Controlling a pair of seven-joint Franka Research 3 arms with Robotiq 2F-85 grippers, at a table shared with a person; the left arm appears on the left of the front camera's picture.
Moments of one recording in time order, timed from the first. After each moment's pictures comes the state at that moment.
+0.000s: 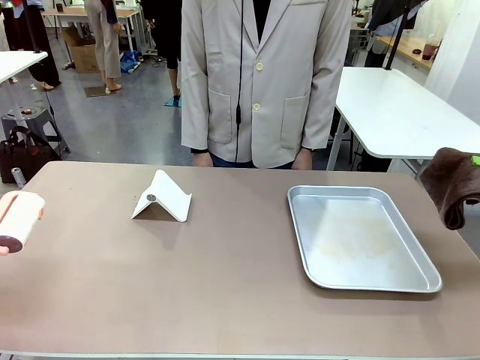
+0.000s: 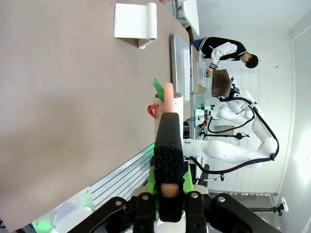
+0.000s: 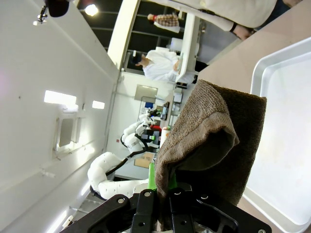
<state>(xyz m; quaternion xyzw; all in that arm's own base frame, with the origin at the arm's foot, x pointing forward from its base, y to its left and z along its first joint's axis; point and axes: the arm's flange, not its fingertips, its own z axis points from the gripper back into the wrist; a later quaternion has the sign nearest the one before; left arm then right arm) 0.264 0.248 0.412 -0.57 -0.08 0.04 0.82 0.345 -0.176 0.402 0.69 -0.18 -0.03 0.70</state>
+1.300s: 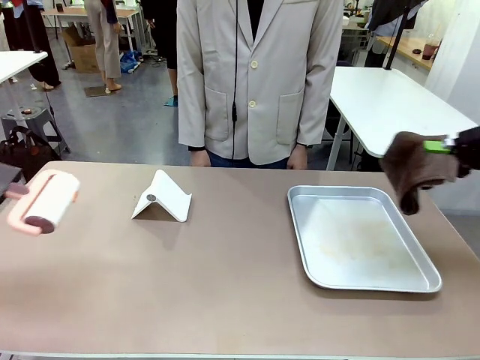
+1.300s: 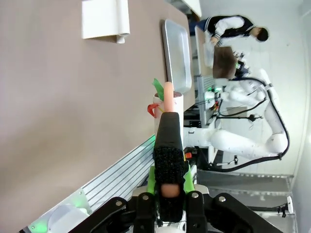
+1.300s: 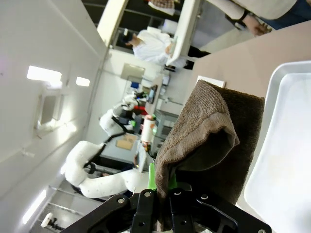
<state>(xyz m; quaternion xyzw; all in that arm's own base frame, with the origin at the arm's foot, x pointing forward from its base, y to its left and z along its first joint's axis) 0.307 0.168 0.478 -0.53 -0.06 -0.02 0.84 0.388 -0.080 0.433 0.65 -0.17 0.04 0.74</state>
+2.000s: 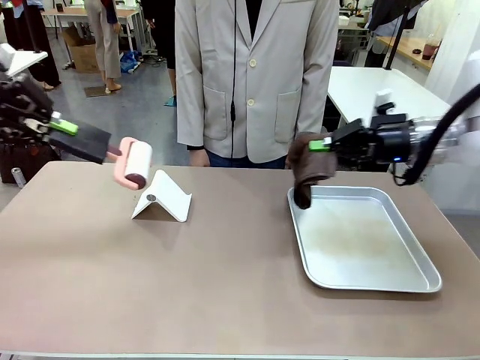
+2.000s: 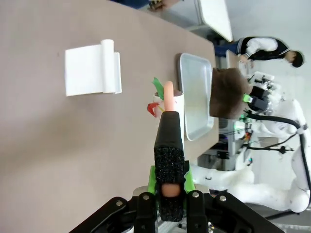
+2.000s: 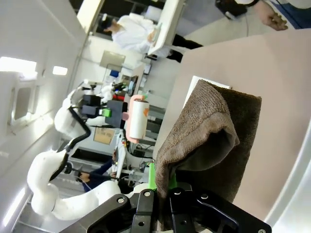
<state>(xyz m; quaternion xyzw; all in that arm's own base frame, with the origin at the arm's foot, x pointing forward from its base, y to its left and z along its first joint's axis) 0.394 0.028 0.522 -0.44 -0.10 0.01 0.89 0.441 0.116 0.412 0.61 -0.16 0.06 0.78</state>
